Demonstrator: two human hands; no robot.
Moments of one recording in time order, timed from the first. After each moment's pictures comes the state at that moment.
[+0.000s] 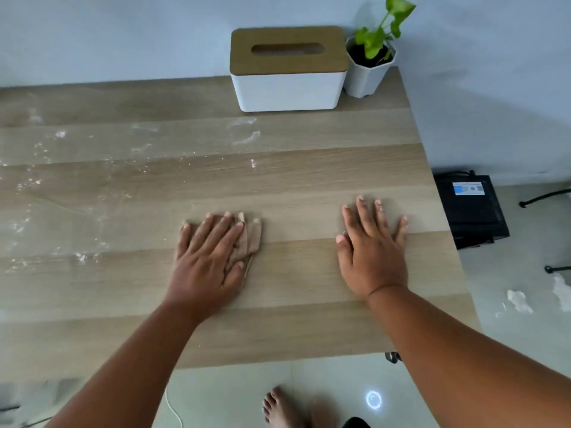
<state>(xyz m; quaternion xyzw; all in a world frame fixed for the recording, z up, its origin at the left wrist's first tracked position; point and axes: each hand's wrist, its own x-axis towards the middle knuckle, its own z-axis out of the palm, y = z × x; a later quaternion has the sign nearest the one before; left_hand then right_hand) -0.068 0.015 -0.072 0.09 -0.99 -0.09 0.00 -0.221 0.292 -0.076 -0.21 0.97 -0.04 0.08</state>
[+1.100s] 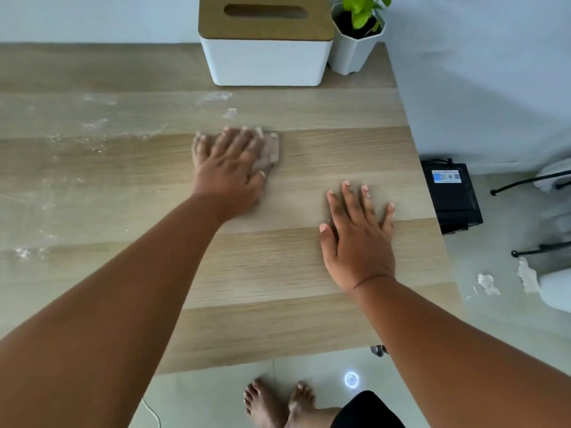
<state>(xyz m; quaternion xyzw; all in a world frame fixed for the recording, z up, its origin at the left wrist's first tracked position) -0.228 0.023 -0.071 0.10 -0.99 -0.09 -0.05 -0.220 0.295 -0.079 -0.21 0.97 -0.03 0.08</state>
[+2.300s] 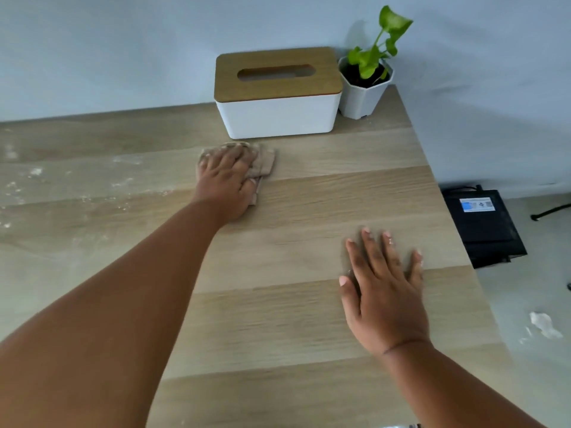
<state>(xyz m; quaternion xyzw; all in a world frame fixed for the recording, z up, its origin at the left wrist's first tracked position) -0.288 -0.036 -0.067 0.13 -0.98 -0.12 -0.03 -0.222 0.295 -0.078 -0.21 0.97 -0.04 0.09</state>
